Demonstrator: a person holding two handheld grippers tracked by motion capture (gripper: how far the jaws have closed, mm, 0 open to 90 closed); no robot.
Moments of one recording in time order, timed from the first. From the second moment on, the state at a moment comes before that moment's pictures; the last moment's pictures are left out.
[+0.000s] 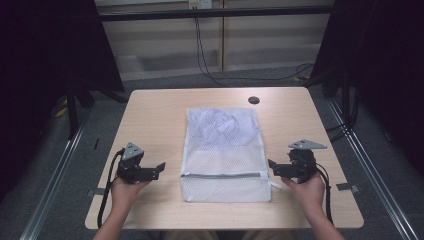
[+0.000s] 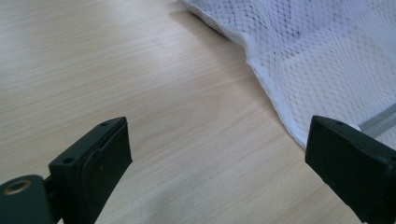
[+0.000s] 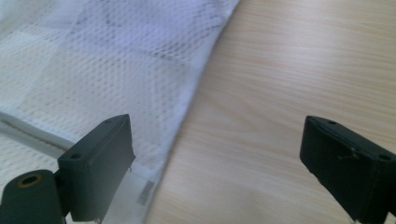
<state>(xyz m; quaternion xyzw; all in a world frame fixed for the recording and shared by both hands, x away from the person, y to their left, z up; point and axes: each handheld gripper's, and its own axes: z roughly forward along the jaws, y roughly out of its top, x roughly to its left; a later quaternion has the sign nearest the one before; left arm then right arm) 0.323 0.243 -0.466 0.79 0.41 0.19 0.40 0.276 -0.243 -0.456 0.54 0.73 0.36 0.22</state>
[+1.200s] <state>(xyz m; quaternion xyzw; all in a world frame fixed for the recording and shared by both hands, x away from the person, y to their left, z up) 0.327 0.243 -0.461 0.80 0.41 0.15 0.42 0.293 -0.145 -0.444 0.52 0.77 0.35 0.12</state>
